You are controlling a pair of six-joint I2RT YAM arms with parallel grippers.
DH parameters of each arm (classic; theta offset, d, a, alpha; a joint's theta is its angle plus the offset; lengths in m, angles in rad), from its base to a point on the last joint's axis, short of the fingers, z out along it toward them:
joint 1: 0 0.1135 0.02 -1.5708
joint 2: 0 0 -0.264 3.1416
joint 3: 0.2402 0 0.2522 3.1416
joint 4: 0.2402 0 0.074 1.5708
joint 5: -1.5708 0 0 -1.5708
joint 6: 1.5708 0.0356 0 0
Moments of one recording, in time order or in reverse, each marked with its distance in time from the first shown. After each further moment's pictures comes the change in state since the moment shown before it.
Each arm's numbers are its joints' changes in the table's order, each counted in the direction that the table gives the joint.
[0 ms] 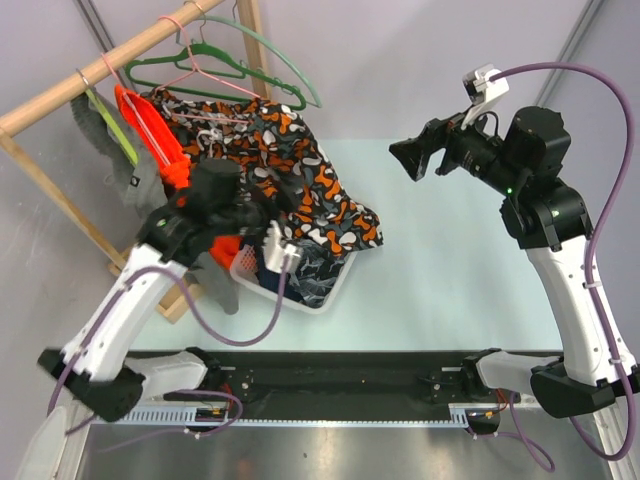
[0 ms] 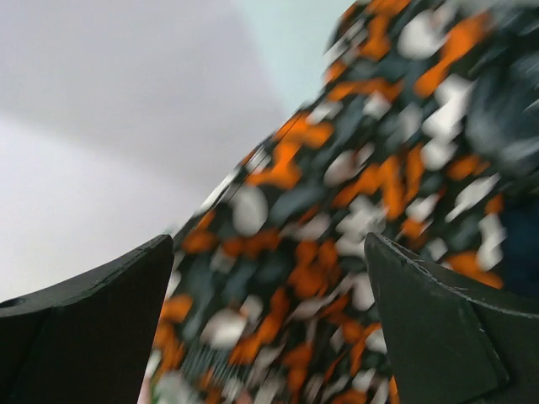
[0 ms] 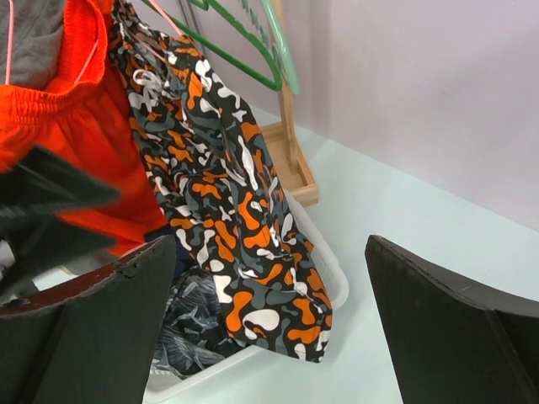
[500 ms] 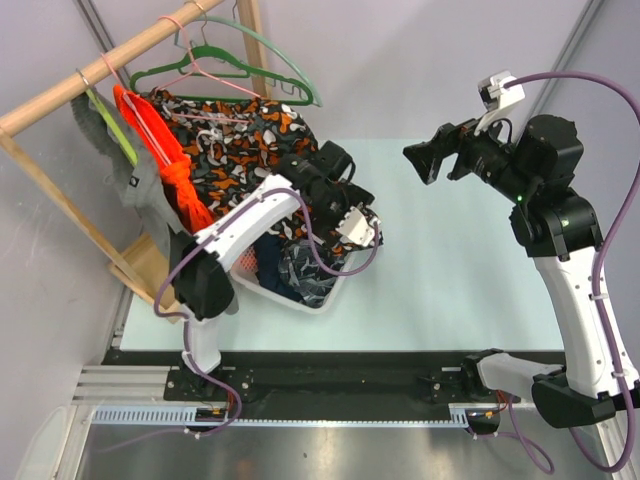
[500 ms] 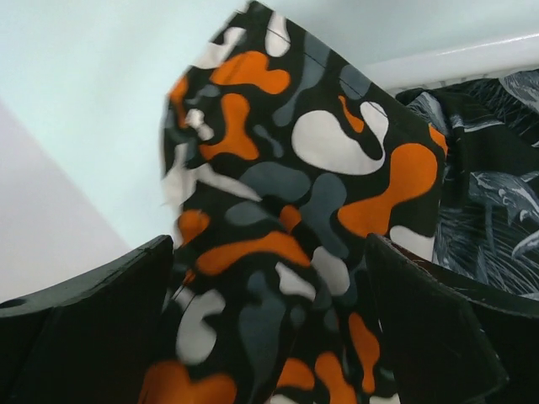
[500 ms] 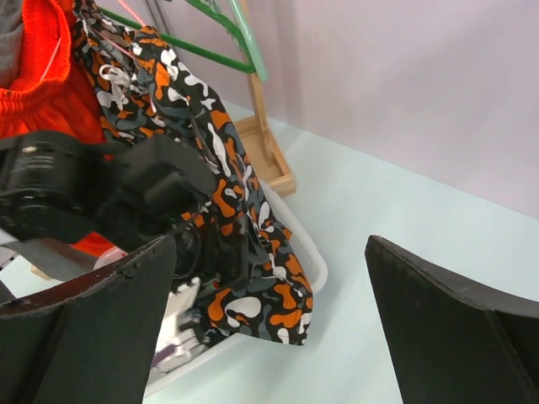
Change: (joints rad) left arm -0.227 0.750 0.458 0.270 0.143 -0.191; right arm -0.051 -0.051 -0.049 0.022 -0.020 -0.008
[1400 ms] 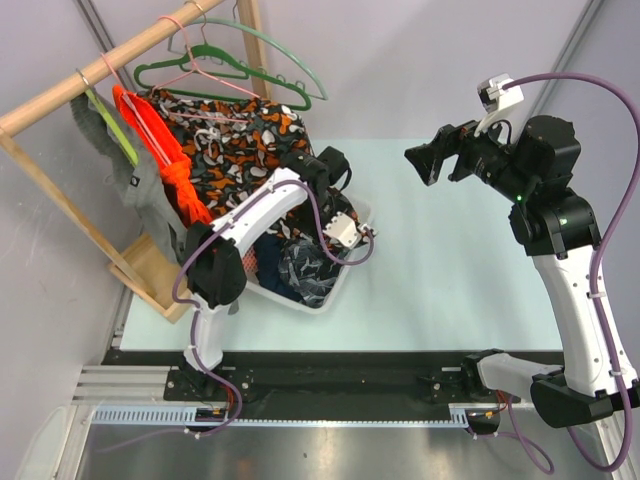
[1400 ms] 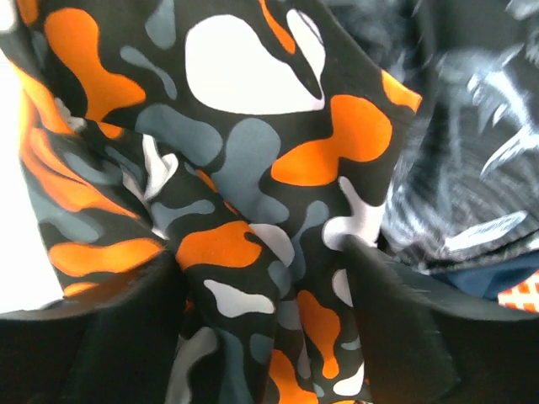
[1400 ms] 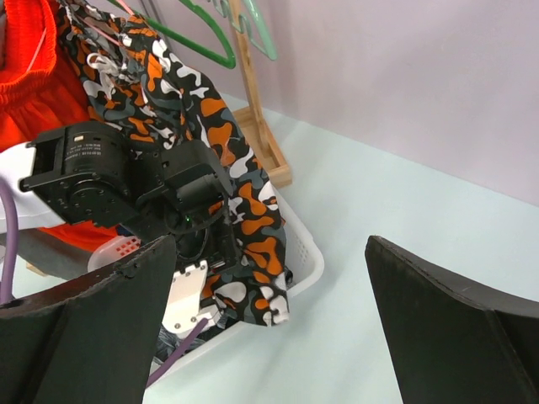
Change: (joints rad) left arm 0.047 0.173 0.111 0.232 0.231 0.010; right arm -0.027 -0.004 -0.024 0.006 0.012 0.000
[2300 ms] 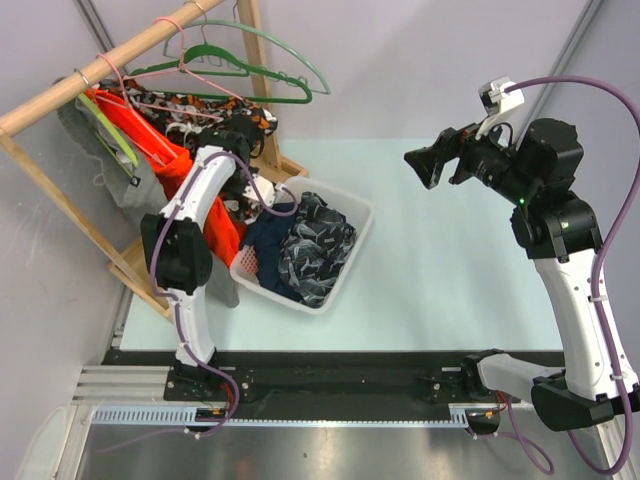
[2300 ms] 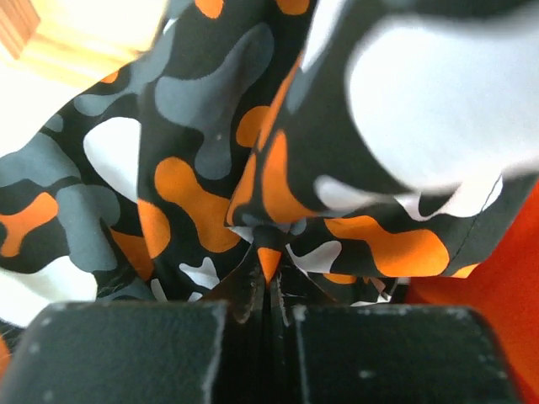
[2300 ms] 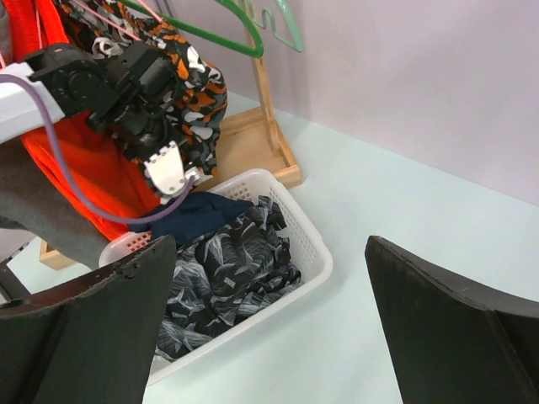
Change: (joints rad) left arm 0.441 -0.038 -0.034 -0.113 0.412 0.192; right arm -0.007 -0.017 -0.016 -0.008 0.037 0.009
